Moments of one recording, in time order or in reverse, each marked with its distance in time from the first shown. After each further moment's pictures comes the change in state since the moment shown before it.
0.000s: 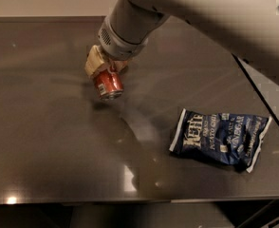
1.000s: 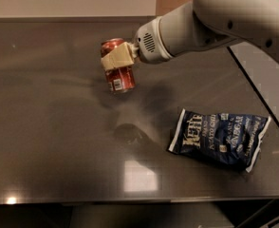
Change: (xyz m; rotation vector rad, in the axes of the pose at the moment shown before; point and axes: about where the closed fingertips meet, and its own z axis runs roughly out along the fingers) arm 0.006 -0.020 -0.043 -0.226 -0.319 -0.118
